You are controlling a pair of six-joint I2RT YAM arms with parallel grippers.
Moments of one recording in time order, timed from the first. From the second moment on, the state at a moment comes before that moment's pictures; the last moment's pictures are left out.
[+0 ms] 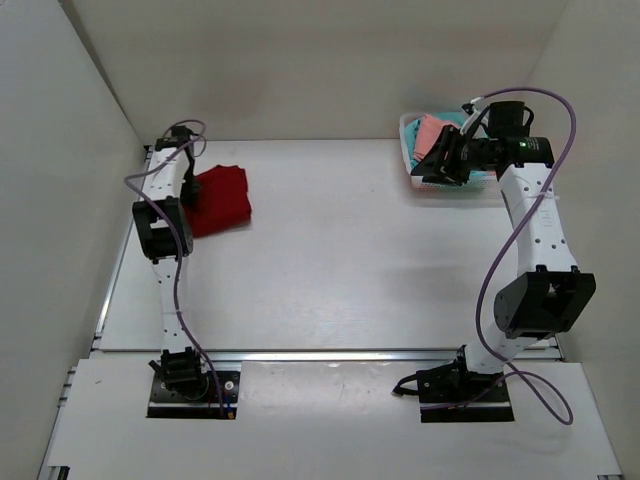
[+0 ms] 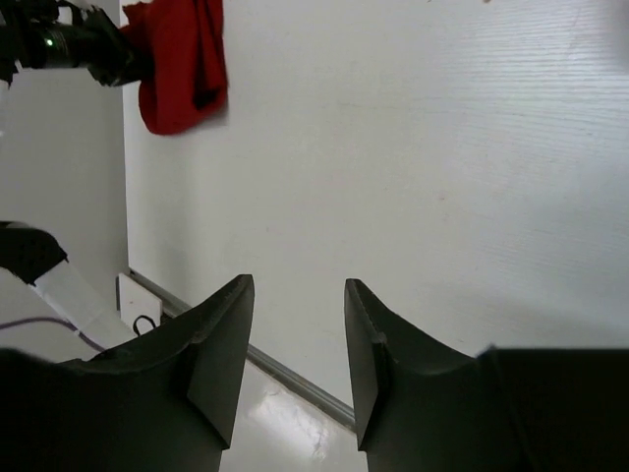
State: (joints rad) left arm 0.08 2.58 2.39 -1.15 -0.36 -0.42; right arm -0.03 1.62 1.77 -0.95 -0.64 0.34
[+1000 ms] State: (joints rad) left arm 0.24 2.73 2.54 -0.61 -0.37 -0.35; right arm 0.13 1.58 1.59 -1.04 -0.72 0.32
